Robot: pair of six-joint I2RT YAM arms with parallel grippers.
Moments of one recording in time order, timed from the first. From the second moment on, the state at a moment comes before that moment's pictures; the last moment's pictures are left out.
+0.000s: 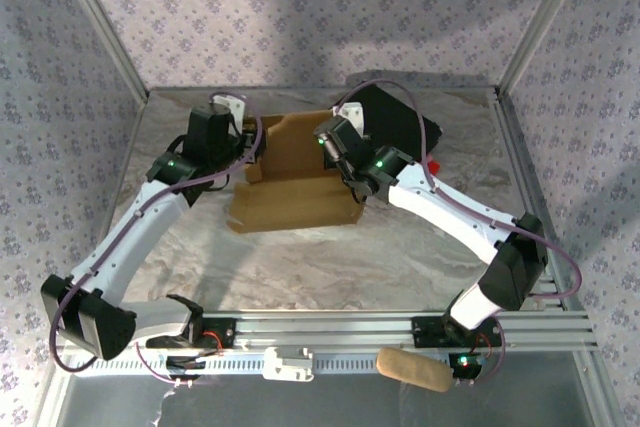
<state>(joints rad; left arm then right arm) -0.46 1.22 1.21 -0.54 -0.07 -0.23 0.85 1.56 1.46 -0.61 0.60 0.48</state>
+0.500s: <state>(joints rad) -0.43 1.11 1.21 -0.52 0.26 -0.23 0.82 1.56 1.46 -0.64 0.59 0.48</state>
